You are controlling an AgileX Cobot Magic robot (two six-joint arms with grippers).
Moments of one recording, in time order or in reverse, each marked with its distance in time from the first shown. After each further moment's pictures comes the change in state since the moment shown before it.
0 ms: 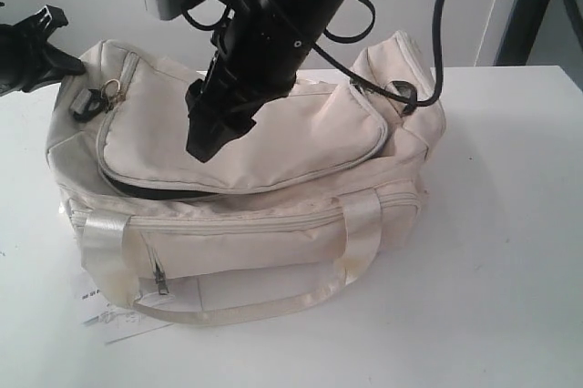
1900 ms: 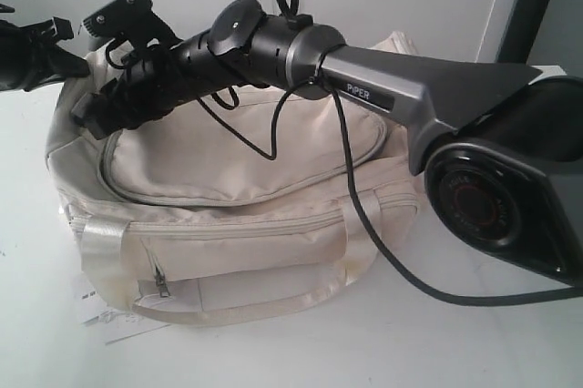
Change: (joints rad) left arm 0.000 0.000 0.000 -0.010 0.045 0.215; right arm 0.065 0.456 -0.265 0.498 -0.624 -0.439
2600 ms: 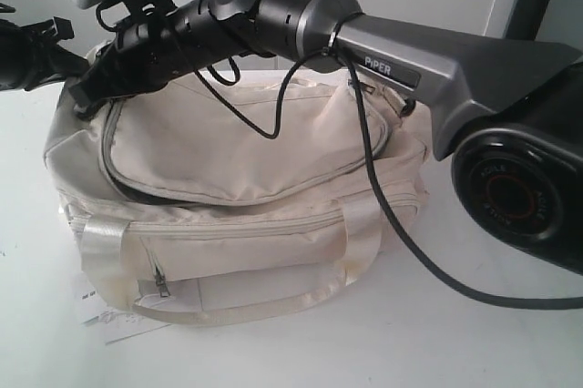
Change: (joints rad) left arm 0.000 0.000 0.000 -0.007 0.000 0.010; right arm 0.000 -0.068 -0.009 -0.016 0.064 0.127
